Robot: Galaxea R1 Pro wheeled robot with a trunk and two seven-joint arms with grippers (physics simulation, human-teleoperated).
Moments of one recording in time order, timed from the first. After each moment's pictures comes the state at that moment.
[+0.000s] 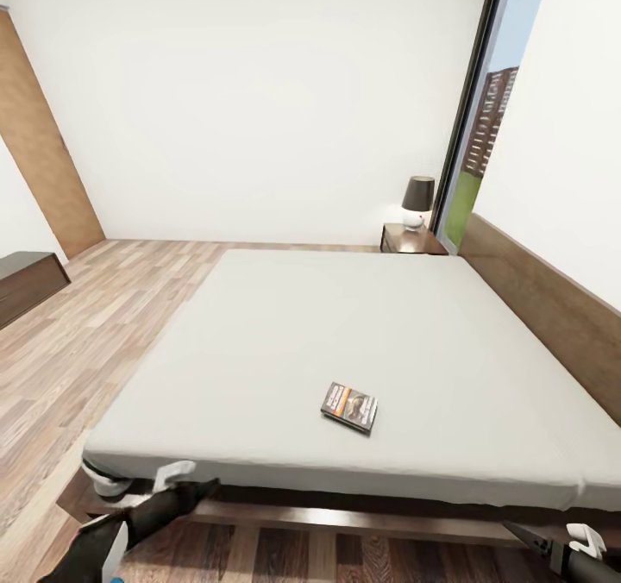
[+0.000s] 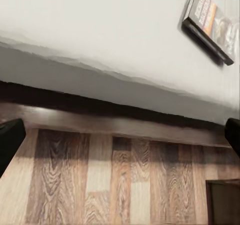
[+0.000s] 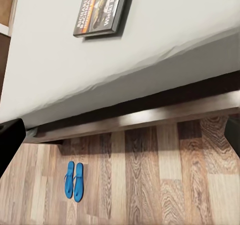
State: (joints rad) left arm -0.45 0.07 0.55 -0.57 -0.19 0.24 -0.72; right arm -0.42 -0.53 -0.11 -0.11 -0.52 0.09 1.15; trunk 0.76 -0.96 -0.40
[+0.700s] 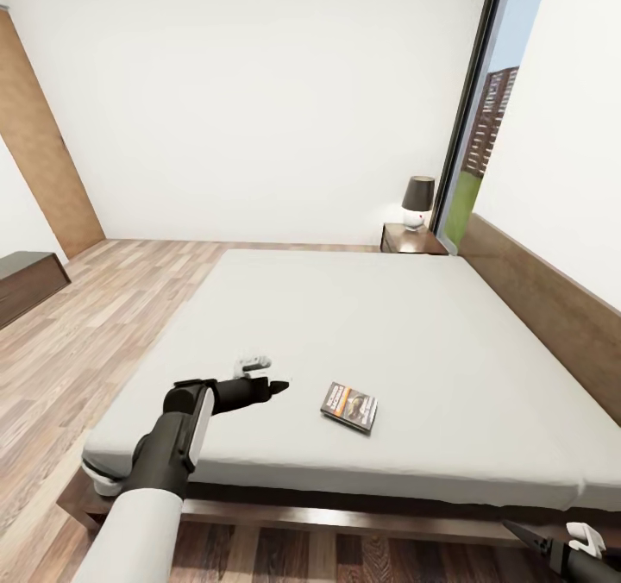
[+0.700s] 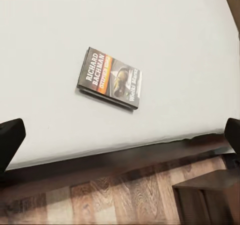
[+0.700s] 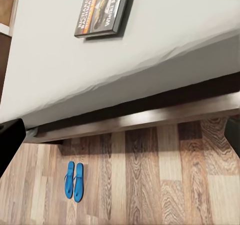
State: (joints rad) left arm -0.64 -0.17 0.18 -1.10 -0.11 0.84 -0.51; right arm -0.42 -0.53 -0.11 -0.12 -0.52 0.09 1.16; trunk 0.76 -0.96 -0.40
